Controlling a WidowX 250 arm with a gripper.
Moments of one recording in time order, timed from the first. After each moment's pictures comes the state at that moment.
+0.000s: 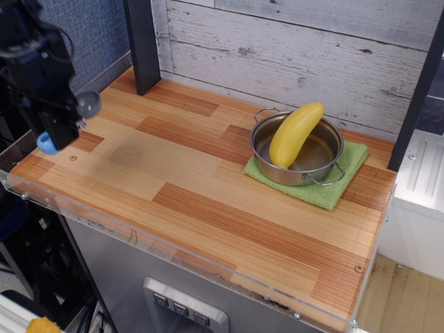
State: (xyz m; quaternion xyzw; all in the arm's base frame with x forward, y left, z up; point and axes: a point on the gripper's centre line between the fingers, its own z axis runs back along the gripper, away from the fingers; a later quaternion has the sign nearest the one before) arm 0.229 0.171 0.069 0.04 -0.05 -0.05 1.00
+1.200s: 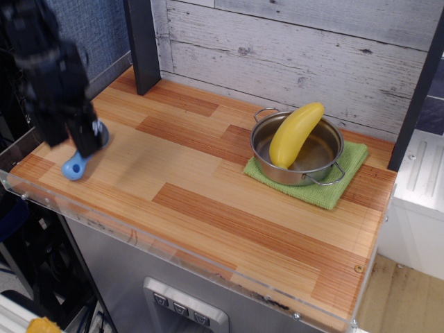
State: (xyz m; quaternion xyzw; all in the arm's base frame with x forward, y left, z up) arm 0.241 0.166 0.061 -0.04 -0.02 -0.03 1.00
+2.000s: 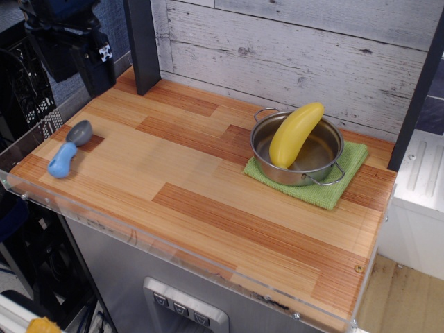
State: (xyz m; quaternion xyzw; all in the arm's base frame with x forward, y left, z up) arm 0.249 0.133 0.138 -0.02 -0.06 -0.08 0.99
